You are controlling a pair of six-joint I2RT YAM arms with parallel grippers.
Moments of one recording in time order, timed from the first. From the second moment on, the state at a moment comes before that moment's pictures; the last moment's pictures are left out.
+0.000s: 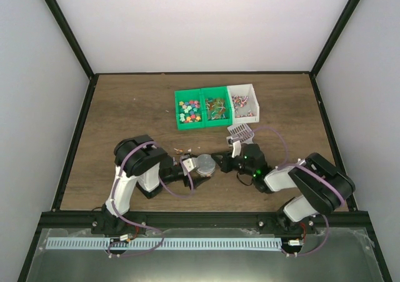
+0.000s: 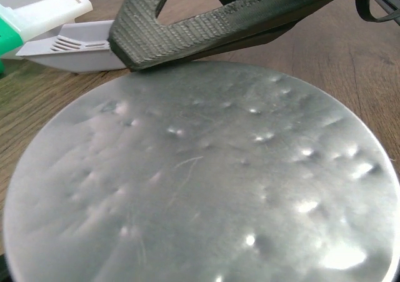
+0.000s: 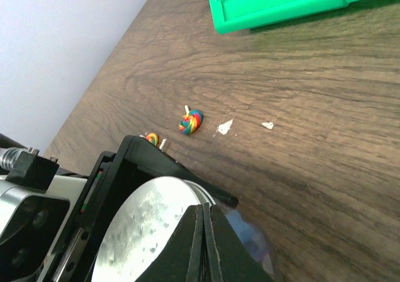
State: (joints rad) left arm -0.76 2.16 0.31 1.55 0.49 0.11; right arm 0.65 1.50 0.27 0.86 -0.38 0.59
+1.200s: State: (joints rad) left arm -0.74 2.17 0.33 1.55 0.47 0.11; right arm 0.73 1.44 0.03 1.09 -0.61 0.74
